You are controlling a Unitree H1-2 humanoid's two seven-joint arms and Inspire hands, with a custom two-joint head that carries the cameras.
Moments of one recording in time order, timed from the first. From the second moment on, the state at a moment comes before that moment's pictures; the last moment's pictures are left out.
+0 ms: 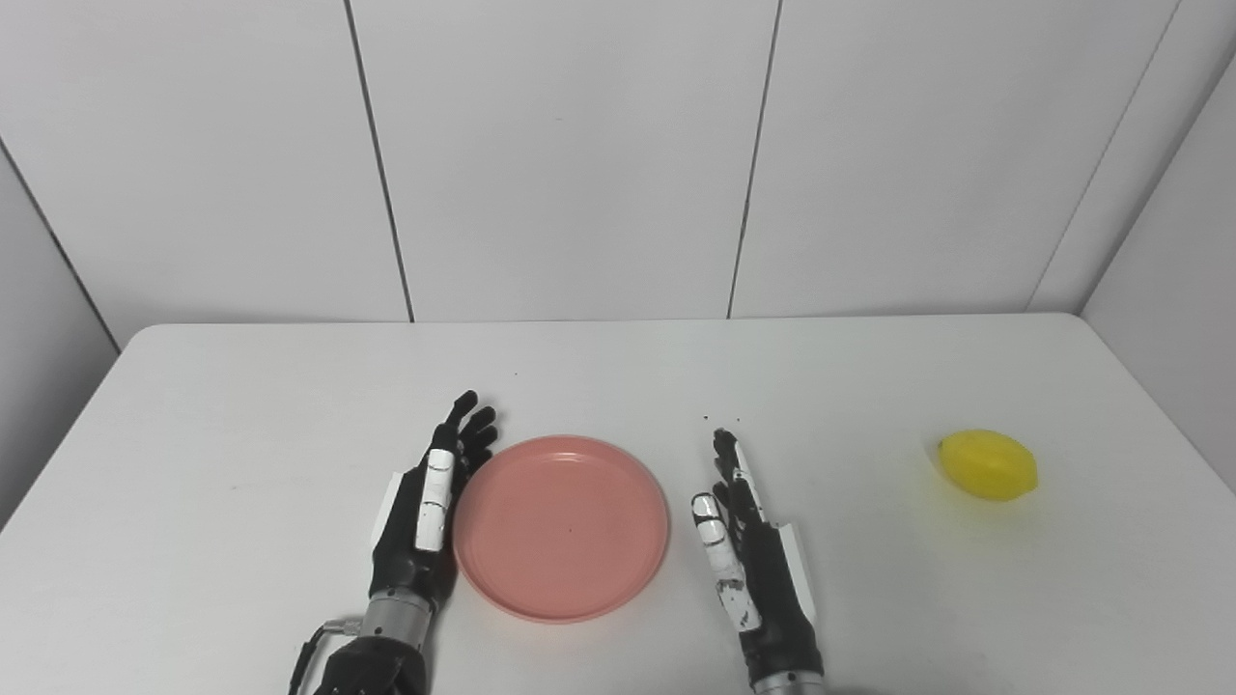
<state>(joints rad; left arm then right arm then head) -0.20 -0.04 -0.04 0.15 -0.09 -0.03 -0.10 0.05 0.17 0.16 -0.04 -0.28 -0.16 -0.13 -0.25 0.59</state>
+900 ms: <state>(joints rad) -0.15 -0.09 -0.10 0.12 0.02 -0.08 -0.05 0.07 0.13 0.14 -0.08 -0.20 -0.20 -0.13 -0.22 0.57</state>
